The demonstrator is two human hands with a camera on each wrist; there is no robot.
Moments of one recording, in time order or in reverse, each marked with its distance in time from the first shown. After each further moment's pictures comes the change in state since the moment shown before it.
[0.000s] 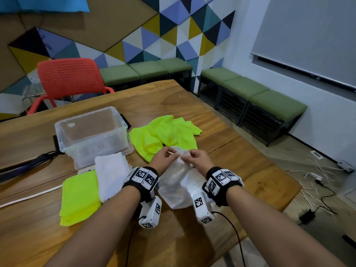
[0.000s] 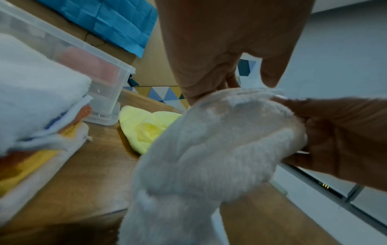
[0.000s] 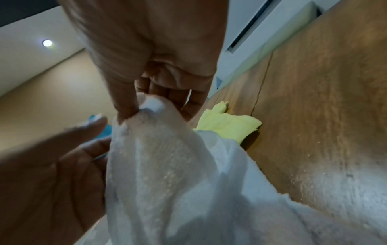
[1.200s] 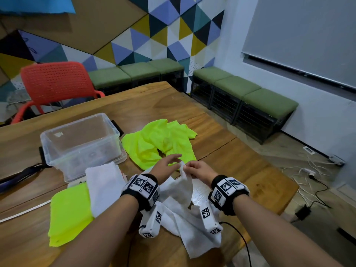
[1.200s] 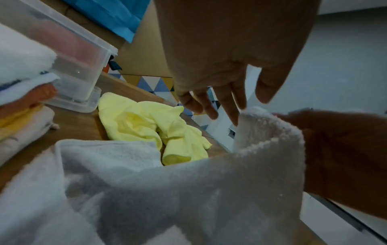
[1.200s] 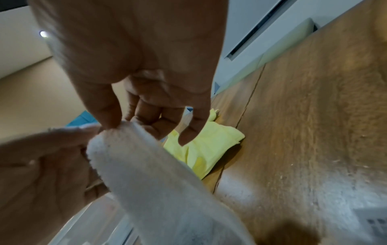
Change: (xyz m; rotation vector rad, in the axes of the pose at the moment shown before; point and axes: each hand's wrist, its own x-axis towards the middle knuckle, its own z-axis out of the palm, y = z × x) left_hand 0.016 0.000 0.011 -0.025 -0.204 0.053; right_hand -0.002 0.011 -0.014 0.032 -0.160 0.136
